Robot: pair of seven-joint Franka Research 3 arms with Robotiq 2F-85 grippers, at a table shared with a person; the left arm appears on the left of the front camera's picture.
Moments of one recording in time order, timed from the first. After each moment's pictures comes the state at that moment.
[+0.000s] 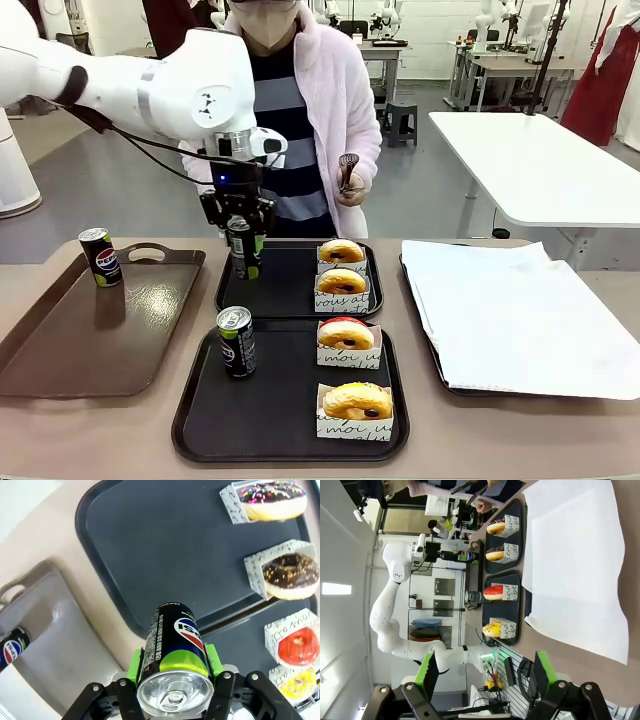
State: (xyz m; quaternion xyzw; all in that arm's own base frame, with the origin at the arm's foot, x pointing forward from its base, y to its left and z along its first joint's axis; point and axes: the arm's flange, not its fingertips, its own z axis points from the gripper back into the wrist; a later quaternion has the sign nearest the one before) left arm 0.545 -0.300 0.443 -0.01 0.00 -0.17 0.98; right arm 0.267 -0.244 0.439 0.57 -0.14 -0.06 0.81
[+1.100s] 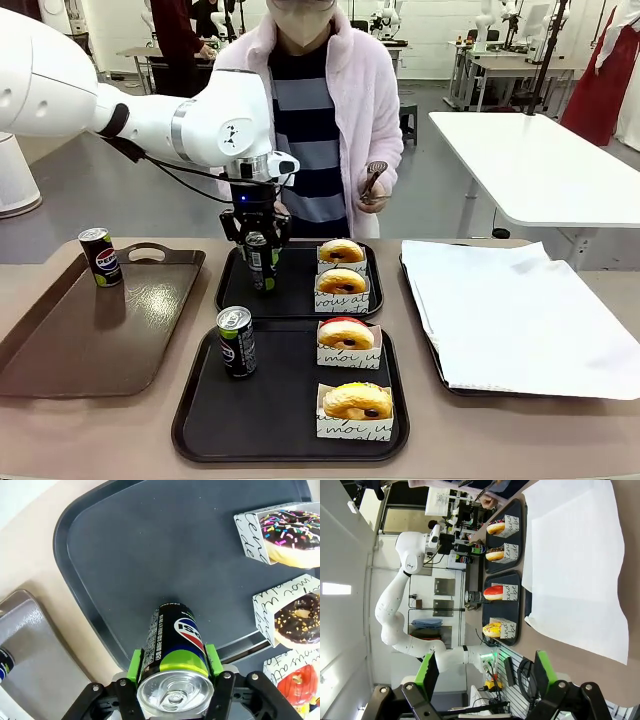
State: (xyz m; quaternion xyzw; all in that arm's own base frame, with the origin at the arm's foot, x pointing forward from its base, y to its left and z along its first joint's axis) left arm 0.579 -0.314 0.391 -0.02 0.01 -0.15 0.99; right arm 0.267 -0.244 0.439 0.57 -0.14 -0.06 0.81
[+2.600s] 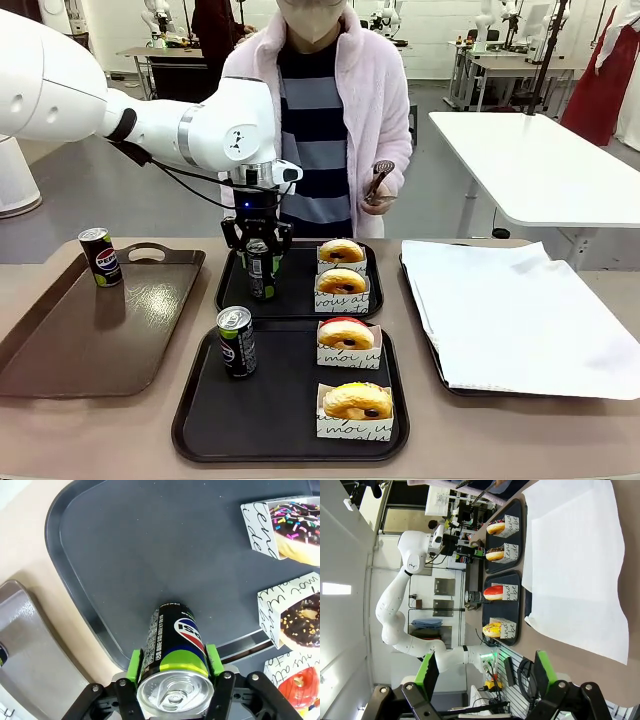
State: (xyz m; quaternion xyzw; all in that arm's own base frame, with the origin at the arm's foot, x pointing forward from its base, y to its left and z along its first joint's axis) left arm 0.576 -0.319 0.380 -0.01 0.03 -0.14 0.99; right arm 0.267 -0.244 0.439 0.57 -0.14 -0.06 0.81
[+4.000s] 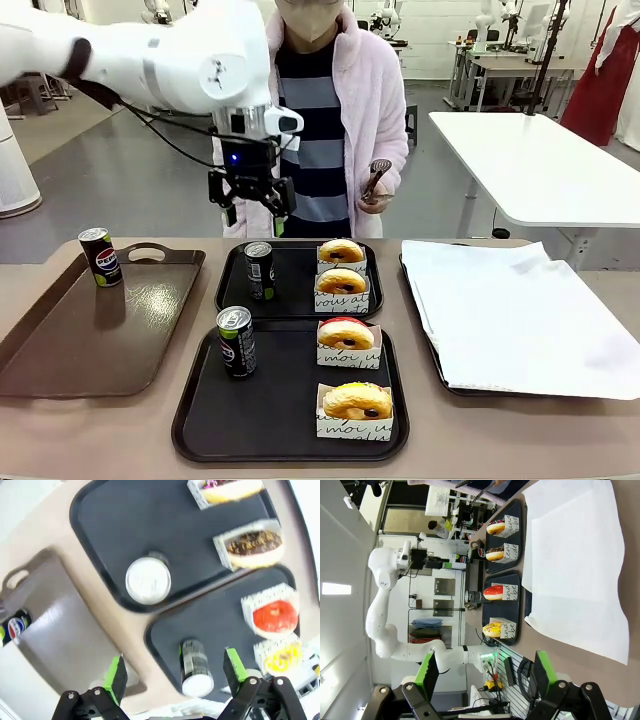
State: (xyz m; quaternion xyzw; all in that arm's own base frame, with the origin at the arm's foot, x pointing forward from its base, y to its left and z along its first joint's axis) left arm 0.496 -0.317 0.505 0.00 0.00 -0.19 0.98; right arm 0.268 -0.244 0.439 0.57 -0.14 -0.06 0.81
